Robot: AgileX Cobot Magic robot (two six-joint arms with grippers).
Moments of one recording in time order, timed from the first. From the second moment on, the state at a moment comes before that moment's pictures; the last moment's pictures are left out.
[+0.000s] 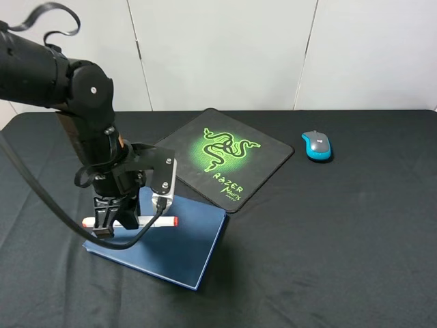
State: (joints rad) left arm -0.57 1.78 -0.97 -0.09 0.79 1.05; right arm -0.08 -0.01 -0.49 0.07 1.02 0.01
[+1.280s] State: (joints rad) left arm -0.57 1.84 -0.97 -0.15 0.69 1.10; right arm -0.08 -0.01 -0.49 0.07 1.02 0.01
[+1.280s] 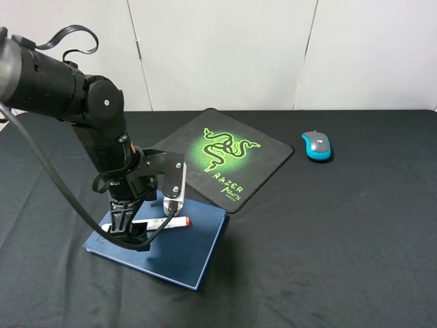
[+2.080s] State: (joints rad) left arm -0.57 1.63 -1.02 -0.05 0.81 0.79; right arm -0.08 -0.01 -0.49 0.07 1.02 0.01
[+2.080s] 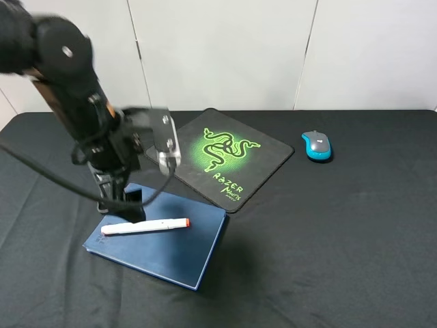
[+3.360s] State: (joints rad) left arm -0.57 0.69 -0.99 -0.03 1.21 0.34; right arm -0.08 -0.01 -0.49 0.07 1.02 0.01
